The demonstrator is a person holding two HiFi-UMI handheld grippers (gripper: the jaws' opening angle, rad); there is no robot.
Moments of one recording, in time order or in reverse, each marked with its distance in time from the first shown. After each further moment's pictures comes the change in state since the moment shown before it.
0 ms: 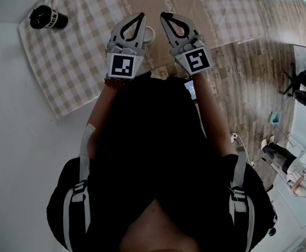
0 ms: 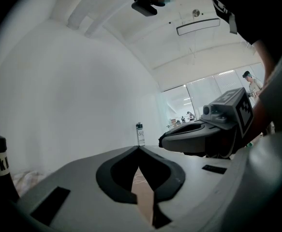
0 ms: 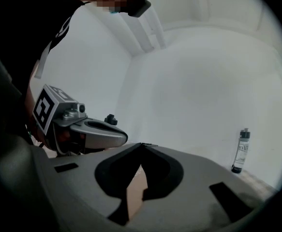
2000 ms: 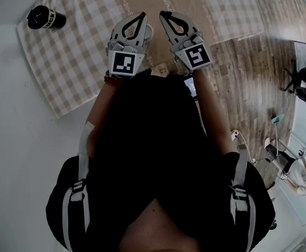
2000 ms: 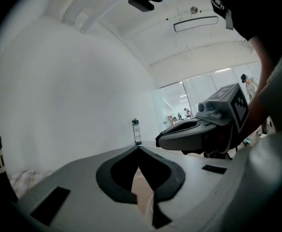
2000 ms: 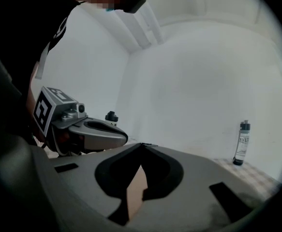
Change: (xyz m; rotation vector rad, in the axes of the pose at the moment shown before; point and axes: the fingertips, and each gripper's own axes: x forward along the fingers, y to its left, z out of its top) left arm 0.003 -0.013 -0.016 0.018 0.044 -0.039; right arm -0.003 0.000 -0.018 0.034 0.043 0.017
